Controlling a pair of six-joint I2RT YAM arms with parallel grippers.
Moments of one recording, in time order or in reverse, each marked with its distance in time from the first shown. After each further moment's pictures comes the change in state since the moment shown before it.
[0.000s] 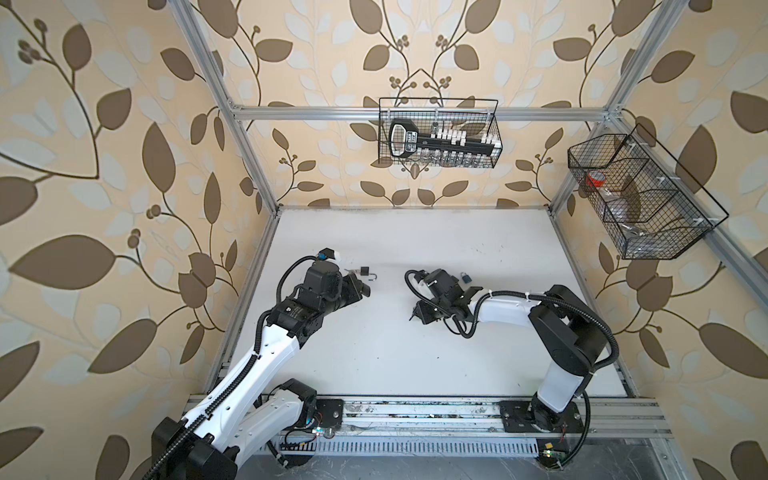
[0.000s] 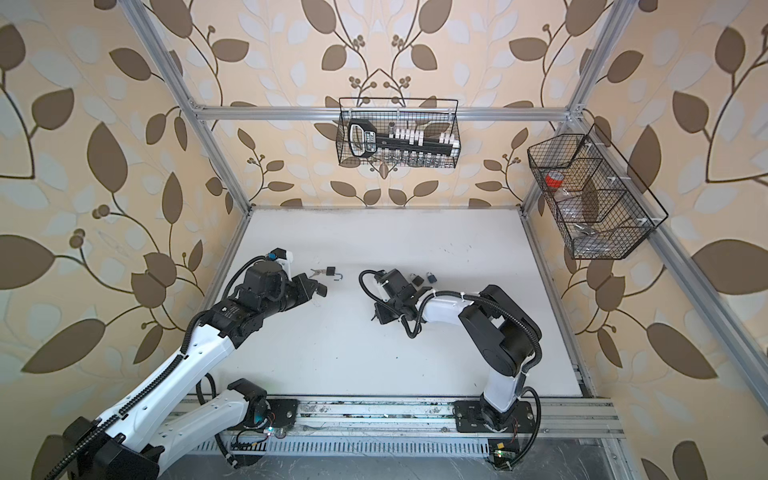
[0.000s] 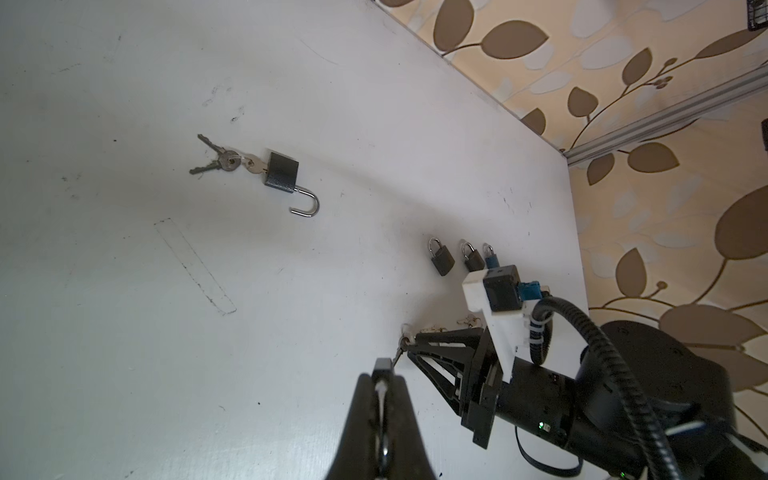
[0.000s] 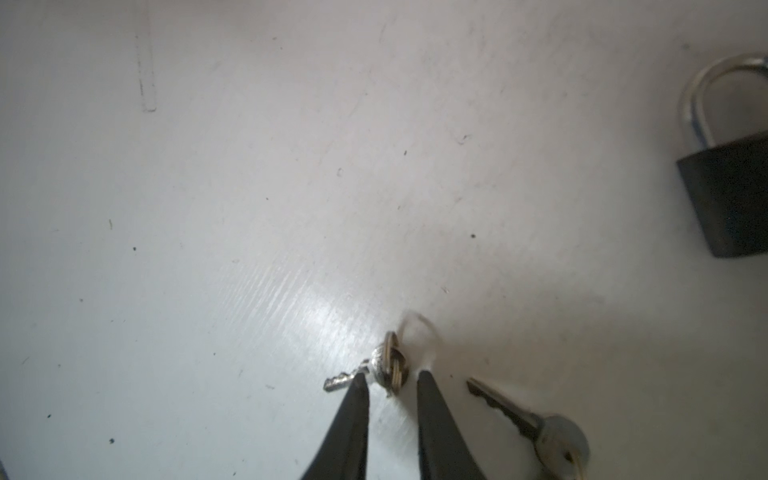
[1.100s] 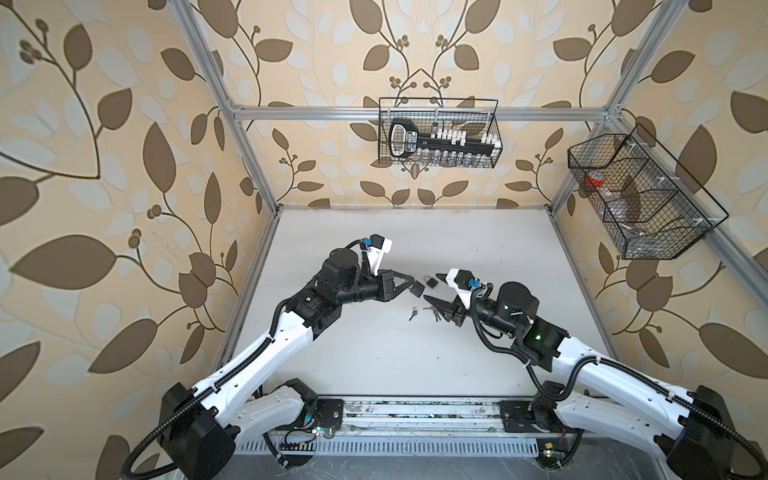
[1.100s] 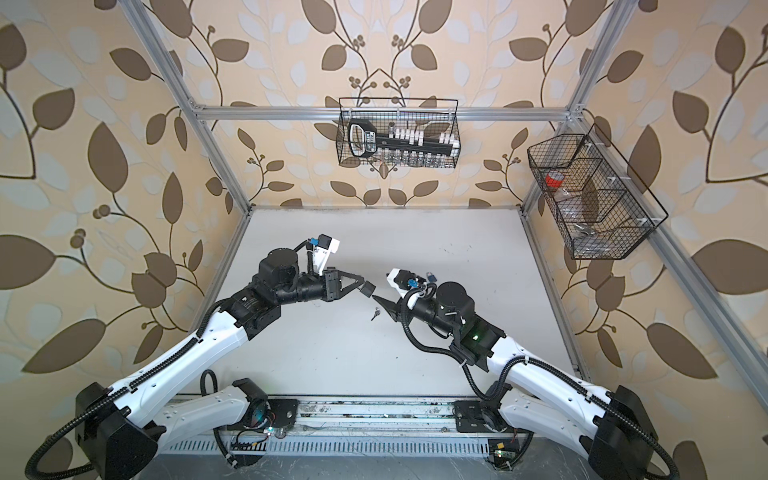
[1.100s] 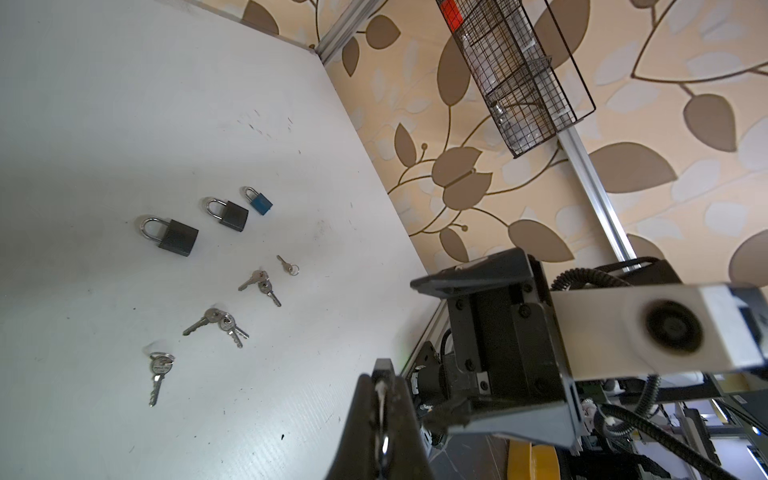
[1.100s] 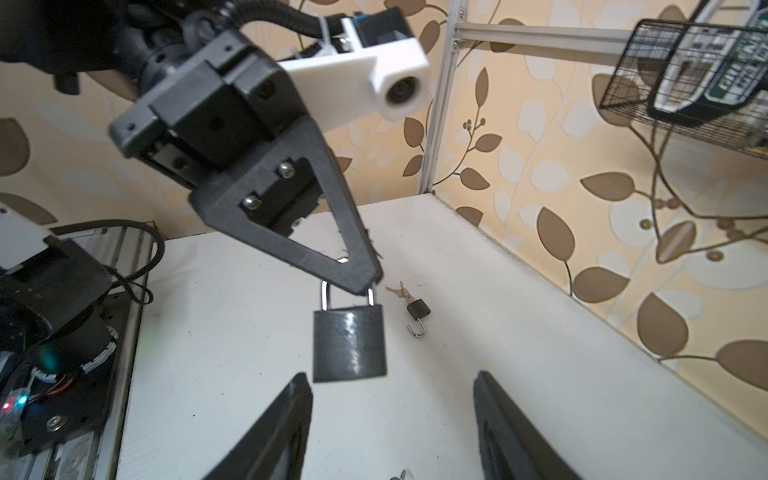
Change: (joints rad) left arm -0.180 0.132 0.093 0.332 0.476 0.045; right arm 0.074 -0.815 -0.323 0.369 -0.051 -0.507
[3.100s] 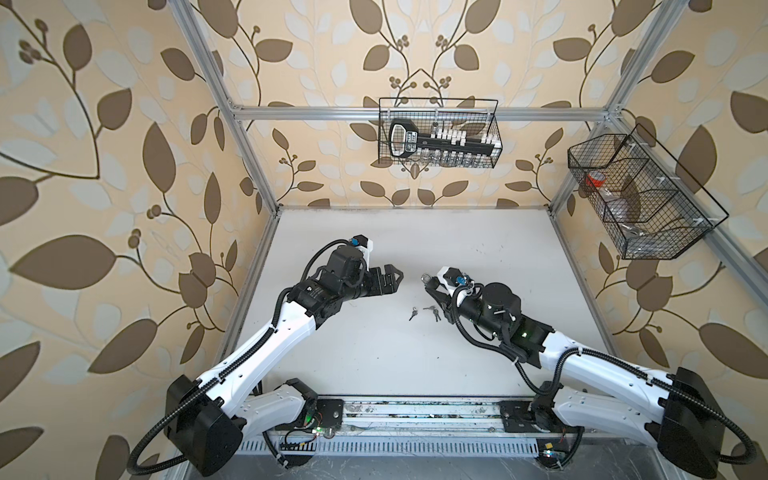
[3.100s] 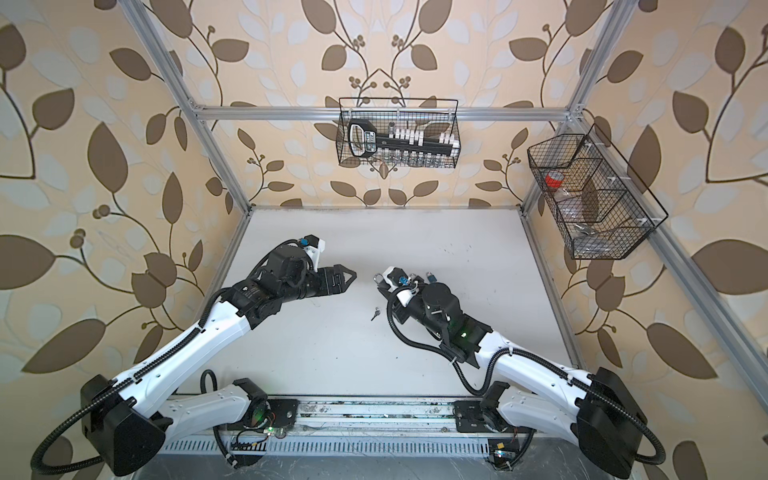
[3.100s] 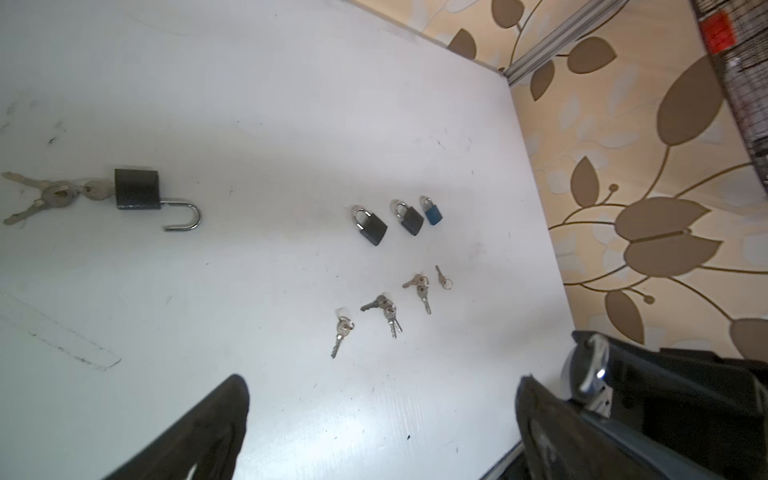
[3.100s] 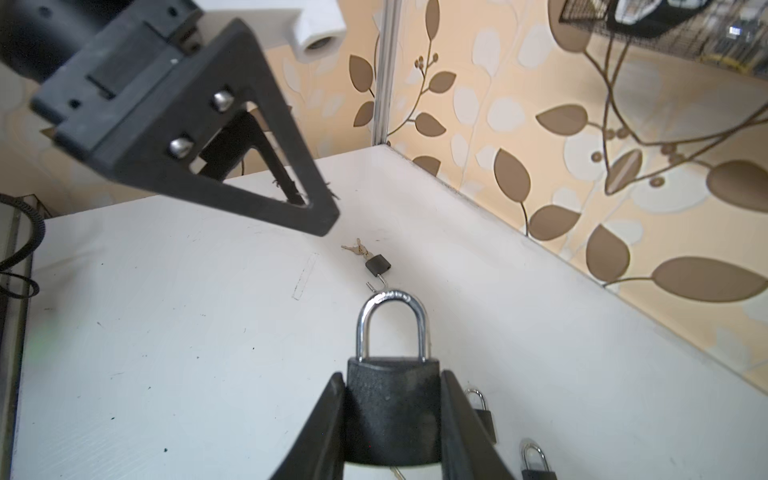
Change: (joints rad) left arm 0.043 0.076 0.090 -0.337 -0.406 0.063; right arm -0.036 0.124 -0.009 0.010 0.183 0.063
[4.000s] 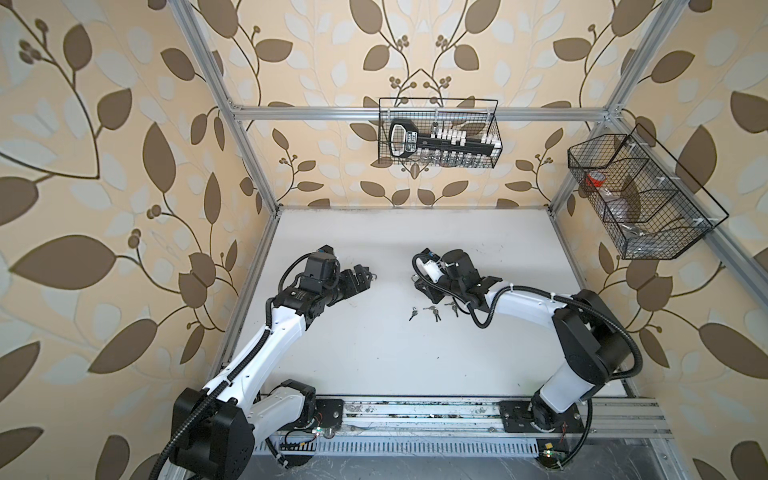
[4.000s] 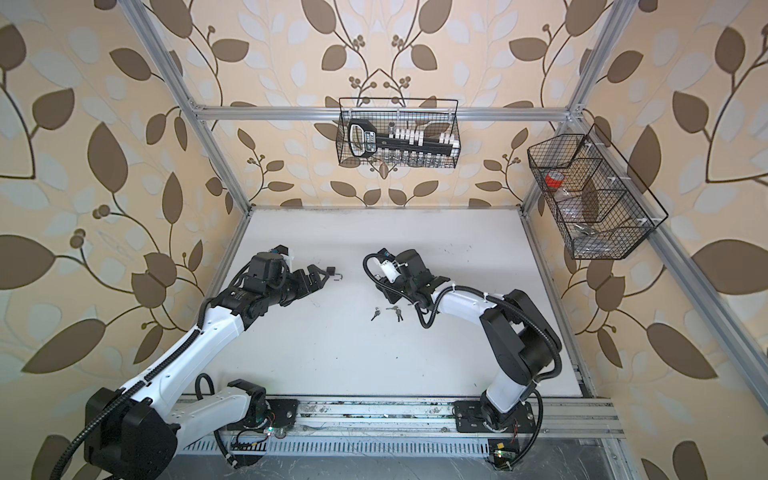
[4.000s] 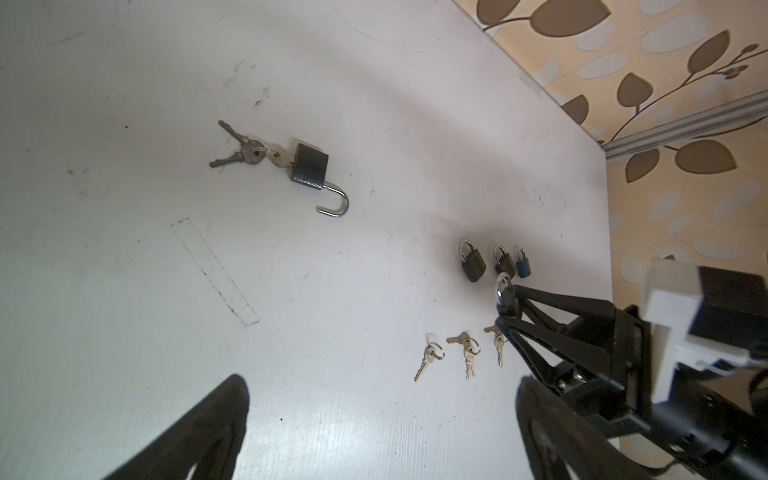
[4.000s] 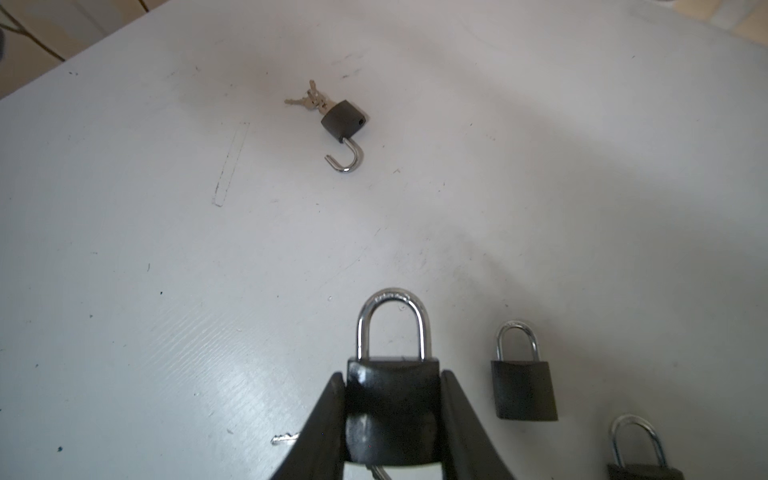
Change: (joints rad) left arm 0.282 -0.072 -0.168 0.021 0.029 -0.054; right arm -0.159 0.628 0.380 -0.256 -0.200 0.057
